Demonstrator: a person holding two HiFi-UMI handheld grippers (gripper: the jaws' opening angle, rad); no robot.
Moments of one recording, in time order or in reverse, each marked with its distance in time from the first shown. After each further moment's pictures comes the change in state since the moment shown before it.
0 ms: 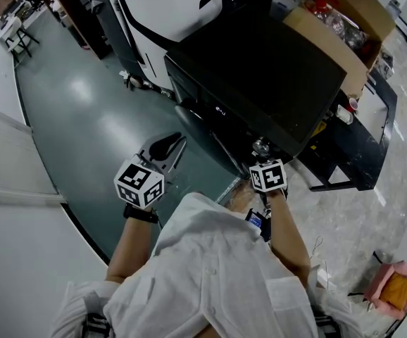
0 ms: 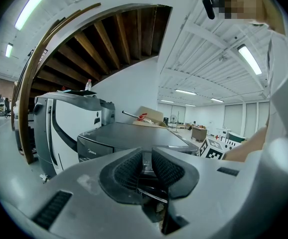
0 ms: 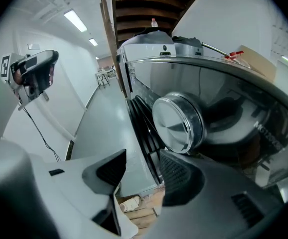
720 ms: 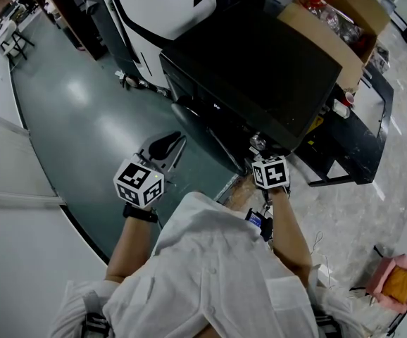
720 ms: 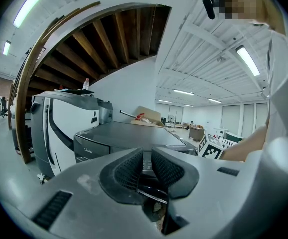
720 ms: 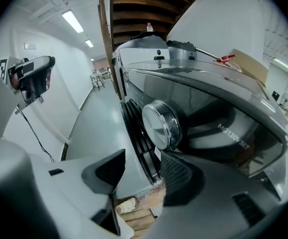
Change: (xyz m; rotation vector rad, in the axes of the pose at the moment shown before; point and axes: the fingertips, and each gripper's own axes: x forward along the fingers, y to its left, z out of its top) left arm -0.001 -0.010 -0.004 0.001 0.004 -0.027; right arm -0.020 -0.014 0.002 0.011 -0.024 -0.081
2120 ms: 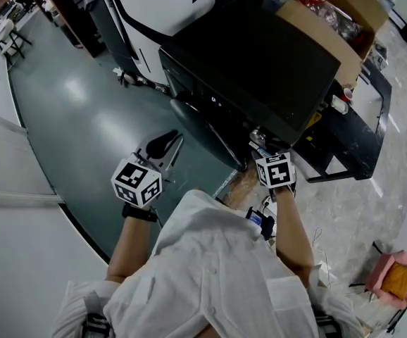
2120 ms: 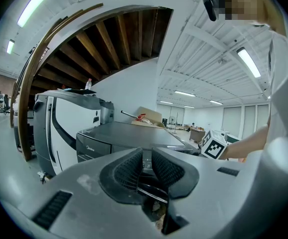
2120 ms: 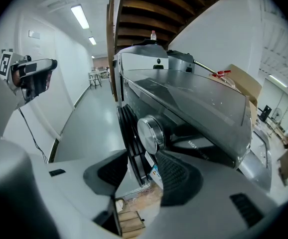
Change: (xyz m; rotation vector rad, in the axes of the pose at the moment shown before) left arm -0.012 -0.001 -0.006 -0.019 -0.012 0.012; right arm -0.029 -0.011 0.011 -0.073 -0.050 -0.104
